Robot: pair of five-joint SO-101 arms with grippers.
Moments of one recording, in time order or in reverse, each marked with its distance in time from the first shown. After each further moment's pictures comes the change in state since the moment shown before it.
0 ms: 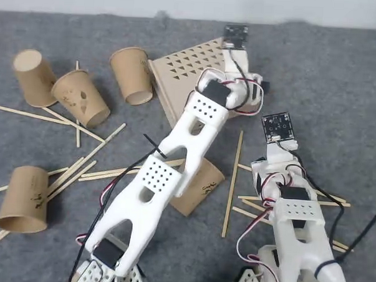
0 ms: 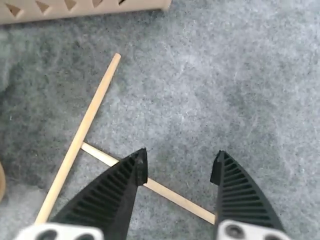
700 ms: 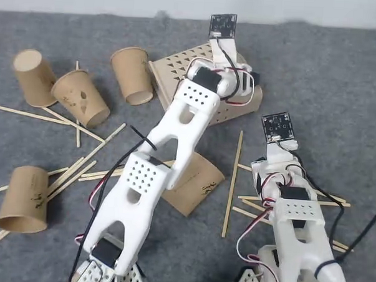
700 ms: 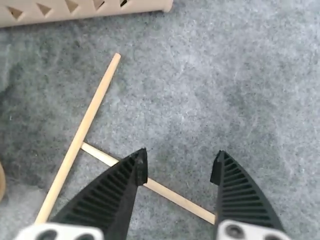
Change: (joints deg) left arm -4.2 -14.7 23.0 -5.5 3.3; right arm 0.0 0.0 0.0 0.0 0.0
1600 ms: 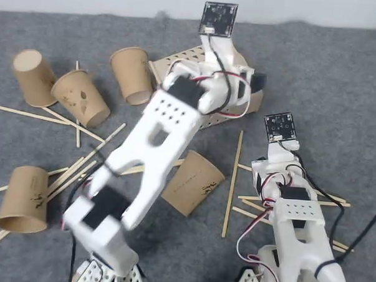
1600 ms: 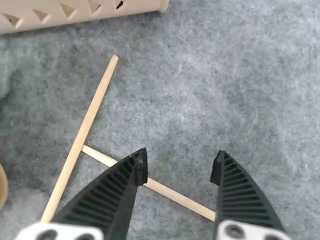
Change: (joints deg) left arm 3.4 -46.2 48.2 -8.8 -4.6; right arm 0.0 0.0 0.0 0.0 -2.2
